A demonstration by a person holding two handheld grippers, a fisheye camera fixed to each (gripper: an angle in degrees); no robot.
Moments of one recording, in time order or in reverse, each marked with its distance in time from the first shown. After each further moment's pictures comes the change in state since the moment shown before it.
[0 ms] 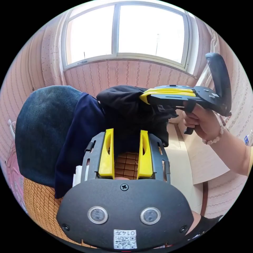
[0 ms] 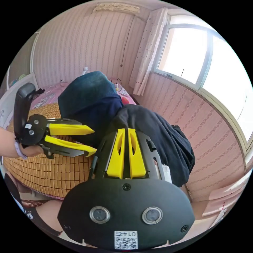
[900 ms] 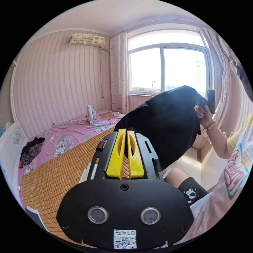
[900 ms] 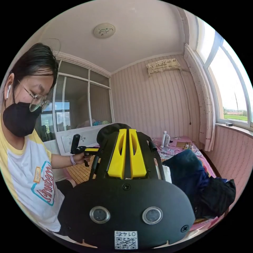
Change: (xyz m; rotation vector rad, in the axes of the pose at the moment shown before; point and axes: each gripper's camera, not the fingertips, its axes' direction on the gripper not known) left arm -0.053 0.269 -0.544 0.285 -0.554 -0.334; right arm -0.108 -0.008 -0.216 0.491 -0.843 -0.151
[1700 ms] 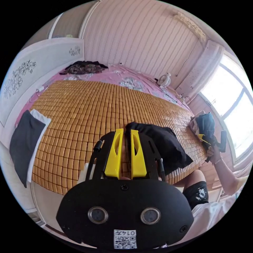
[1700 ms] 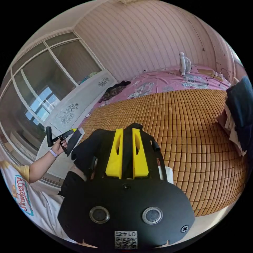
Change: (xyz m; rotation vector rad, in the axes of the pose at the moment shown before) left arm -0.385 0.120 -0.059 -0.421 -0.194 -0.730; right arm 0.018 0.130 0.435 -0.734 0.036 0.412
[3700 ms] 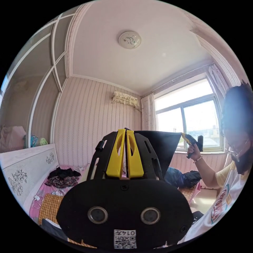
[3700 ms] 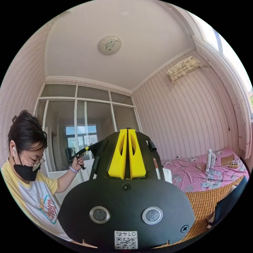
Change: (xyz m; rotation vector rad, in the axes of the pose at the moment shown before) left arm 0.268 0.034 -0.799 1.119 0.272 0.563; right arm -0.158 0.053 -0.454 0.990 -0.449 -0.532
